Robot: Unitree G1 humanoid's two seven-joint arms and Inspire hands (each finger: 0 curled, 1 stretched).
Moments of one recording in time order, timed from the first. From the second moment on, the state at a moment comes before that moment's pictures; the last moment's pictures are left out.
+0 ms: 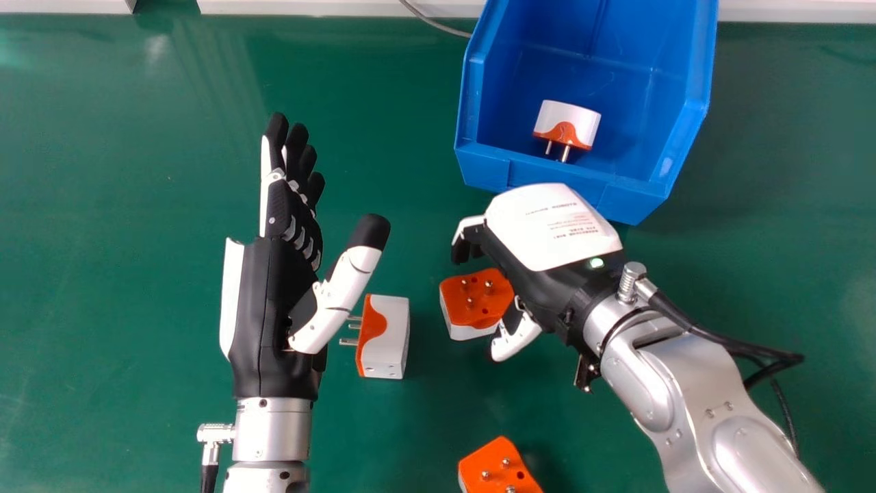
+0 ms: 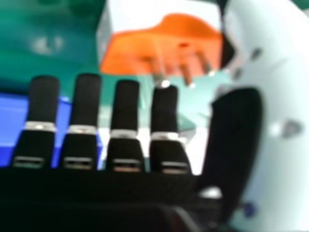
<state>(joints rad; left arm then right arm) 0.06 -0.05 0.01 0.36 -0.07 -0.81 -0.09 -0.27 -0.32 0.53 -0.05 -1.04 0.19 0.29</state>
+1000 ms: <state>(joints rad) 0.05 -0.05 0.00 0.35 -0.11 -0.80 -0.11 -0.45 -0.28 0.55 0.43 -0.89 -0.01 0.04</state>
